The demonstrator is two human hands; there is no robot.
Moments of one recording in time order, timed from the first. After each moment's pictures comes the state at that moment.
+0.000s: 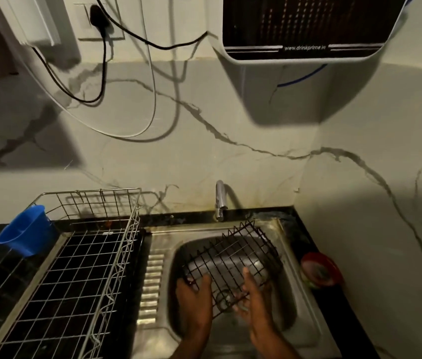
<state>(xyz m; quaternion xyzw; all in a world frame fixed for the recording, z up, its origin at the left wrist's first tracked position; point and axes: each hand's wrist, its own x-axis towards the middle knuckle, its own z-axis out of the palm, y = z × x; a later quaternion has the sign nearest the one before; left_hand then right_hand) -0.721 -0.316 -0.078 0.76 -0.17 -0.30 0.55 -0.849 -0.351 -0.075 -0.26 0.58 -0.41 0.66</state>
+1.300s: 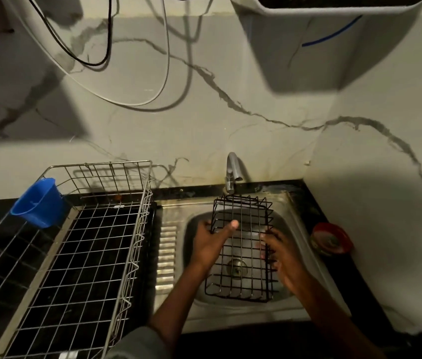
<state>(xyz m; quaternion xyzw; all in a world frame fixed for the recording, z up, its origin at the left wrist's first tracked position) -0.673 -0.335 -0.024 0.69 -0.34 -0.43 0.48 -0.868 -0.365 -0.025 -0.44 0.52 -0.37 0.63</state>
